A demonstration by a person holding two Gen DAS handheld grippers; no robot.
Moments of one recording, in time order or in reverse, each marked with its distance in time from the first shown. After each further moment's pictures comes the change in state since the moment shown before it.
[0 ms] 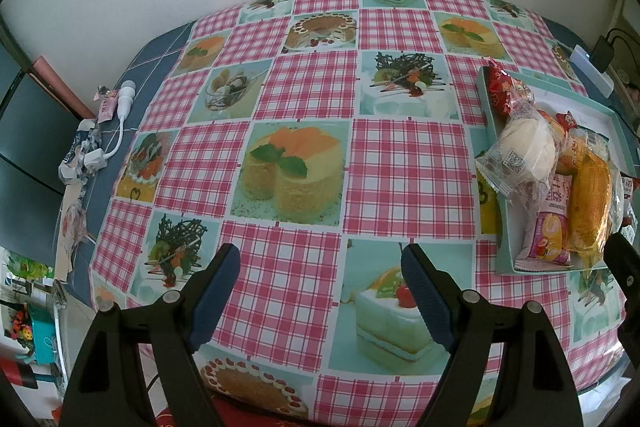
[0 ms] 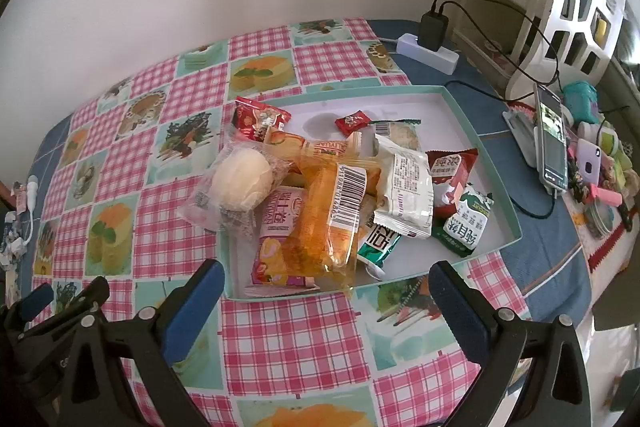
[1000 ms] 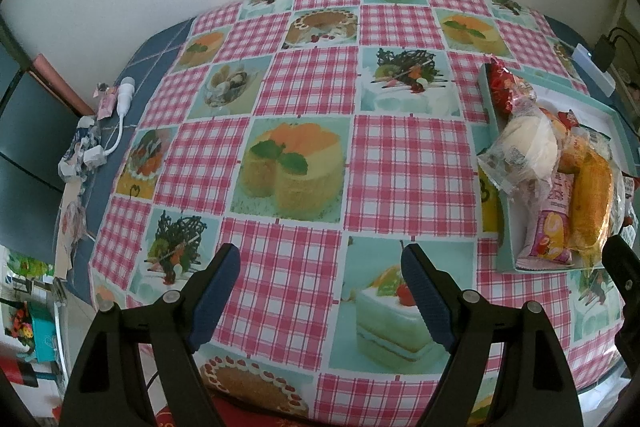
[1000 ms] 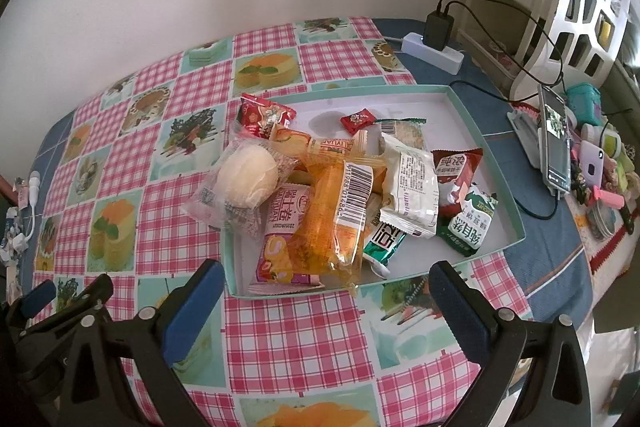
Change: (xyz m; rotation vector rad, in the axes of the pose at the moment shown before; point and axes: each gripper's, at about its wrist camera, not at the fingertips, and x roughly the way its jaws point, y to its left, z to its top) left arm 0.003 0.000 0.000 -0.010 0.018 -0.006; right arm 0.000 0.003 0.000 0.002 0.005 0.001
